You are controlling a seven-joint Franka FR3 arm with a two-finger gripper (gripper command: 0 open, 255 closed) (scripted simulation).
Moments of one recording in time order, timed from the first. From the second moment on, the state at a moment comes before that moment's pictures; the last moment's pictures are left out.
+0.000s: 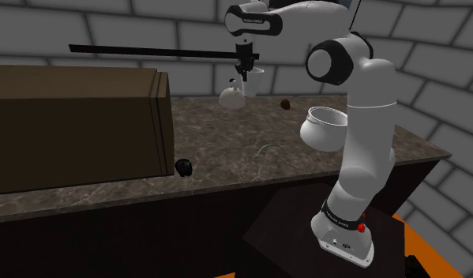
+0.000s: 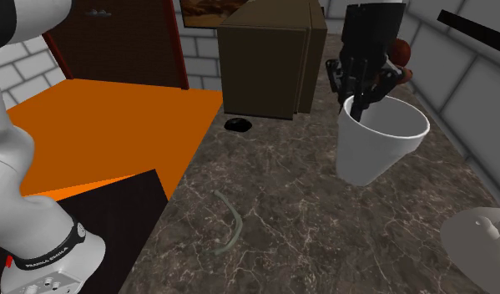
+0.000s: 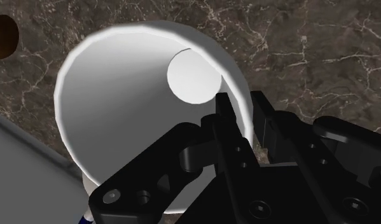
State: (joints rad) arm -0.14 0.37 -0.18 -1.22 -0.14 1.55 -0.28
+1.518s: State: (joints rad) arm 0.13 -0.16 0.04 -1.88 -0.16 1.59 0.20
